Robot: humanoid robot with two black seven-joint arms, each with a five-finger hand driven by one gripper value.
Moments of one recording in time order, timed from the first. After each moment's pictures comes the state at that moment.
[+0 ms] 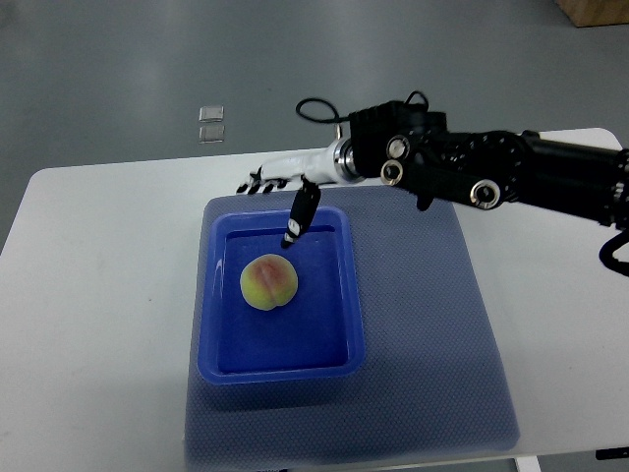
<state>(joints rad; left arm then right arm) -0.03 0.00 -0.08 -0.29 0.01 0.01 0.13 1.39 -0.16 0.05 0.91 -0.86 0.32 -0.08</state>
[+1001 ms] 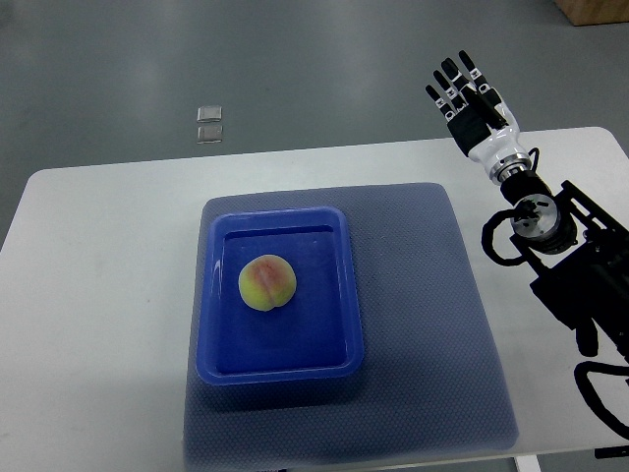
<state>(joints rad) -0.03 0.00 -0.09 -0.30 0.01 0.01 0.13 0.71 -0.09 1.14 0.64 -0.12 0.30 0.25</state>
